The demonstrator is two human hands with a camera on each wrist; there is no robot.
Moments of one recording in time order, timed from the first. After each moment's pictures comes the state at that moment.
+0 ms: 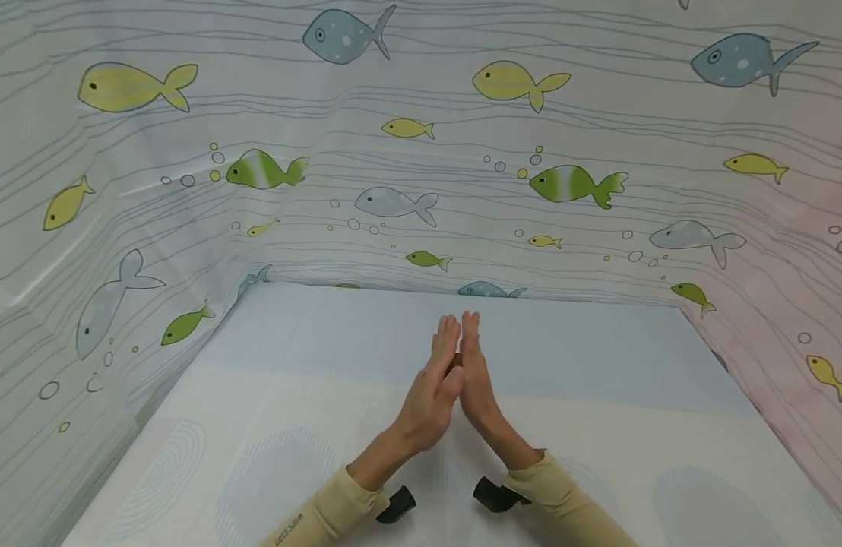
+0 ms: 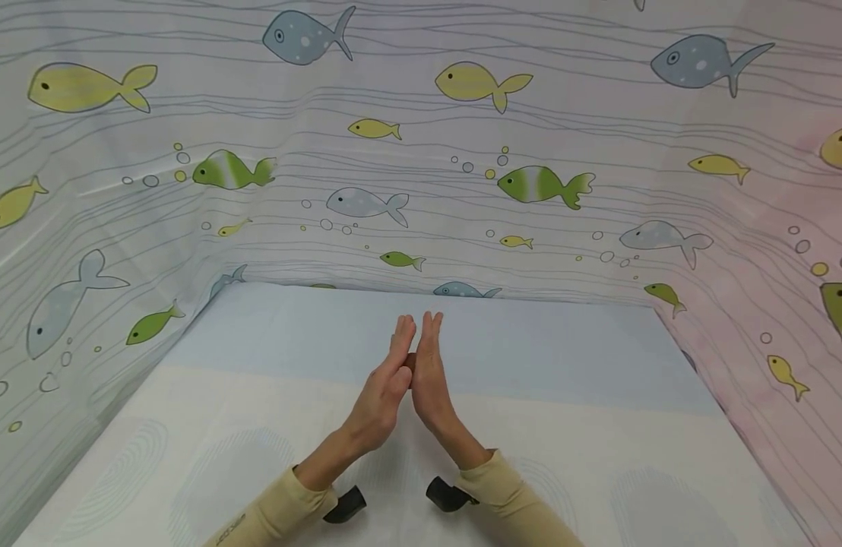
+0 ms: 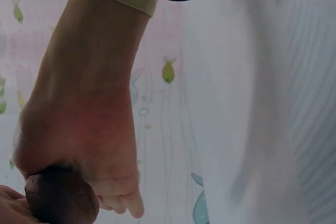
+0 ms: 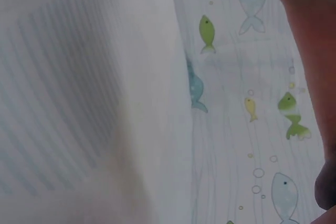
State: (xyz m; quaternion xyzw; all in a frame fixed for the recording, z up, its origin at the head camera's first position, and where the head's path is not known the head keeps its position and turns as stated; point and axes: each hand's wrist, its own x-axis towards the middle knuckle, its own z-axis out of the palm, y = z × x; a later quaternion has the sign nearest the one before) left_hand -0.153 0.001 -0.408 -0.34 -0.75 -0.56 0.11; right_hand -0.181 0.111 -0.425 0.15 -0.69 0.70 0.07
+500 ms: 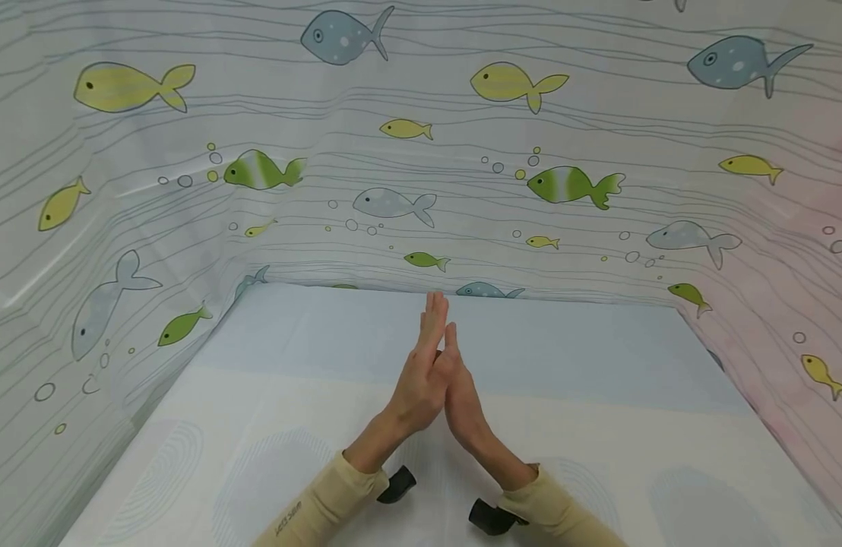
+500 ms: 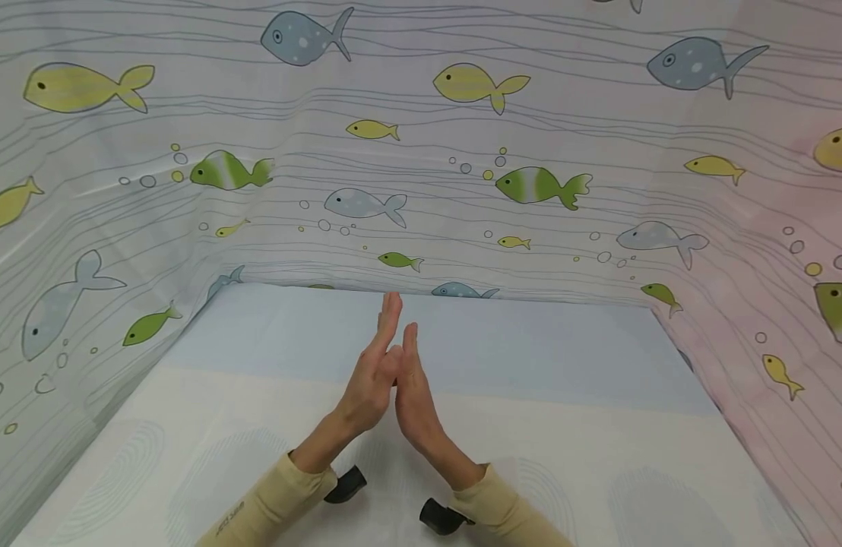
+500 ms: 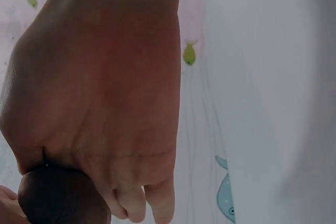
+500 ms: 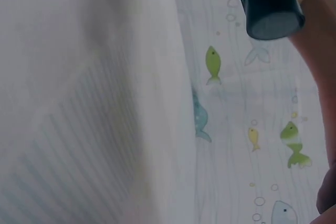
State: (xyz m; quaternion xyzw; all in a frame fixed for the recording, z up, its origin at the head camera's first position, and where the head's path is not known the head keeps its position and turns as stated) left_hand -0.167 -0.004 -0.389 -0.33 -0.75 -0.55 0.17; right_hand -0.159 0.098 -0.427 0.23 -0.70 0.67 0.09
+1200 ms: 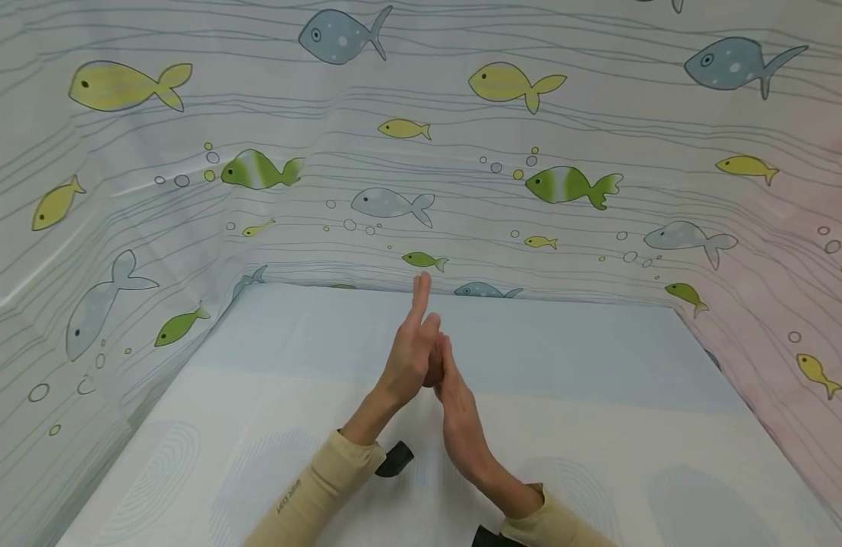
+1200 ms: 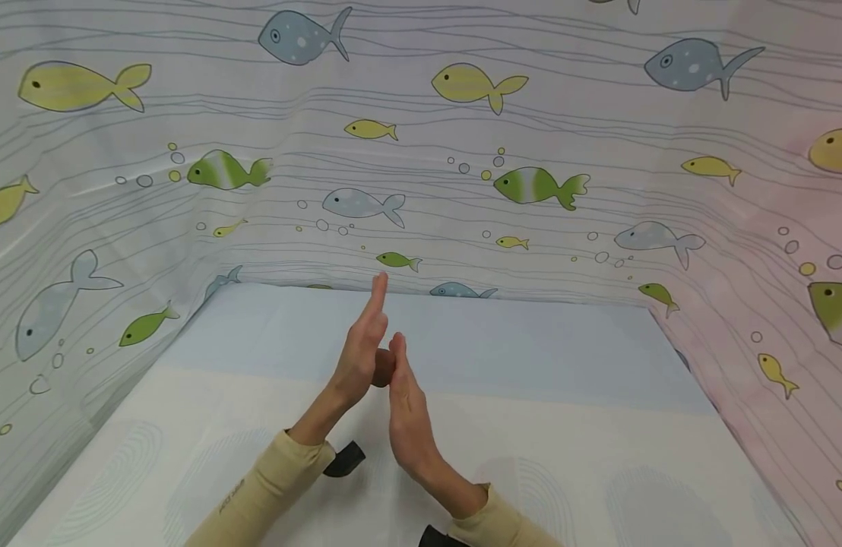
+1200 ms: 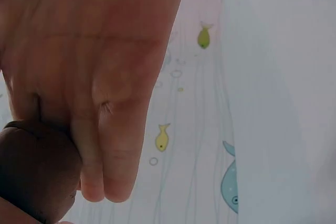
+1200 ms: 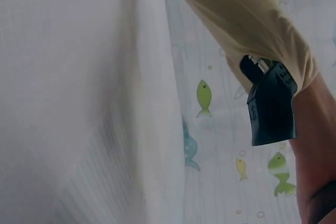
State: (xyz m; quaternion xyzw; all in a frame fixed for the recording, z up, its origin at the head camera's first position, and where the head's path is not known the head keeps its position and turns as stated) left_hand -0.192 -0.013 -0.377 -0.30 -0.71 -0.62 0.13; right_hand -0.127 0.097 -0.418 0.21 -0.71 0.67 0.06
